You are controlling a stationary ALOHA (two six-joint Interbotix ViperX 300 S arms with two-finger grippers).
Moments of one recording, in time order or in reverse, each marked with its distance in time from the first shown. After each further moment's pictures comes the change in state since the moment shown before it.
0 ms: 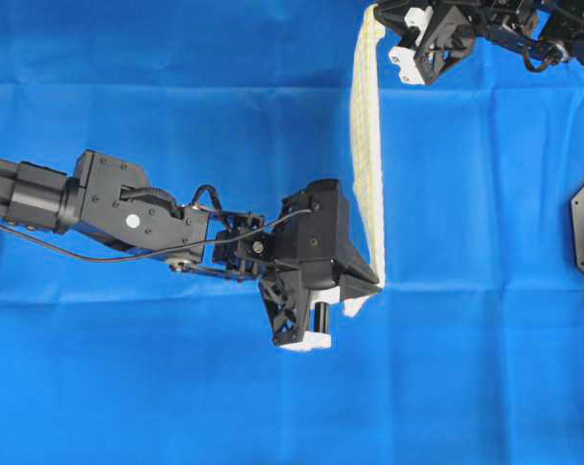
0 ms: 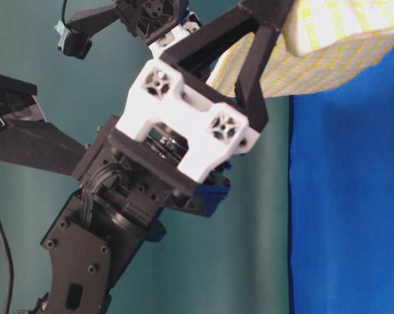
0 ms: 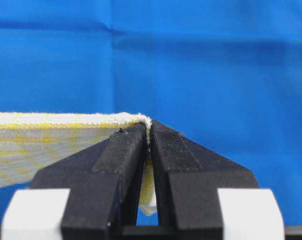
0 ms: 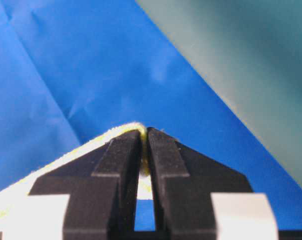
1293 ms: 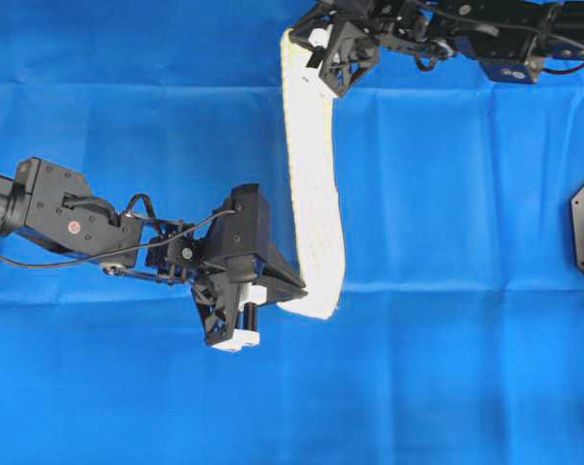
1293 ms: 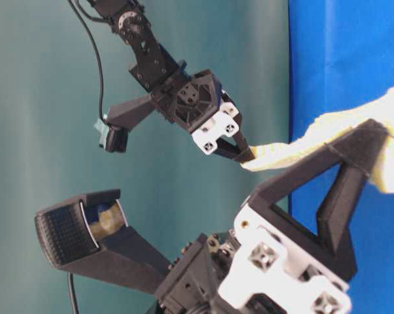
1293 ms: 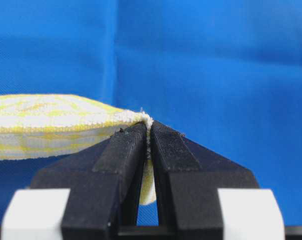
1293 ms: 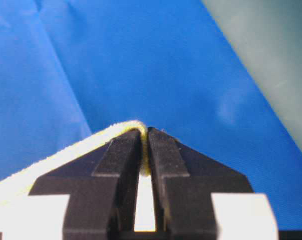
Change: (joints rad) left arm -0.023 -0.100 0.310 -0.012 -0.138 -0.103; right arm 0.118 0.339 -0.316 -0.038 0.087 -0.006
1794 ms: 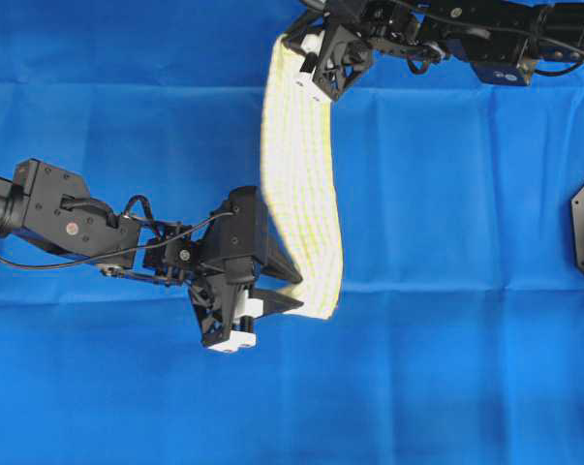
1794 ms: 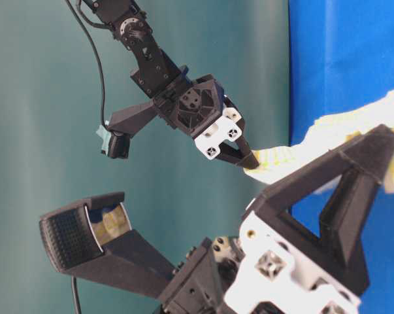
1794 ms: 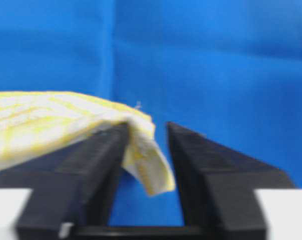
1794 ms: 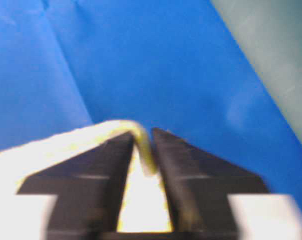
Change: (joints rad) left arm -0.002 -0.006 0.012 0.000 0.012 0.000; right arm 0.012 0.012 -0.012 -0.003 0.006 0.002
